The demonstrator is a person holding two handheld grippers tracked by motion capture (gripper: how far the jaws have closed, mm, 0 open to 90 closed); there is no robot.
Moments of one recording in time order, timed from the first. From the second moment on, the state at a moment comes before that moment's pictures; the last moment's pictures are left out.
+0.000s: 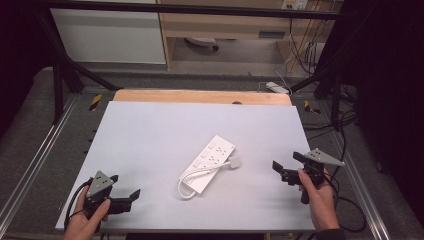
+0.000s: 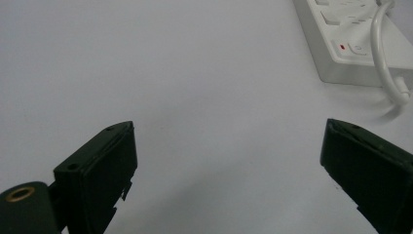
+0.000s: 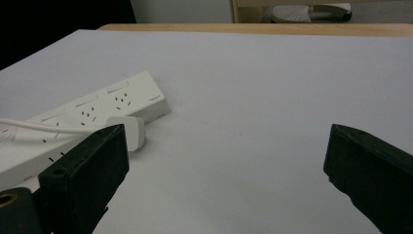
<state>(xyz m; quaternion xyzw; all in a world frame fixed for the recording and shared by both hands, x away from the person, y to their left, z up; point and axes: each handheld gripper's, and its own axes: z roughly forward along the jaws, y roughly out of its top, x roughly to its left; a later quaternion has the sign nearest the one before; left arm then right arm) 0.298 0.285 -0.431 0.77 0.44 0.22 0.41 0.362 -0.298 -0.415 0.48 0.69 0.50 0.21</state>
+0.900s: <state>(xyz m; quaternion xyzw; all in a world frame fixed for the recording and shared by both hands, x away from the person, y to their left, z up) 0.298 0.284 -0.431 0.77 0.43 0.22 0.41 0.353 -0.275 -0.448 0.45 0.74 0.47 0.19</state>
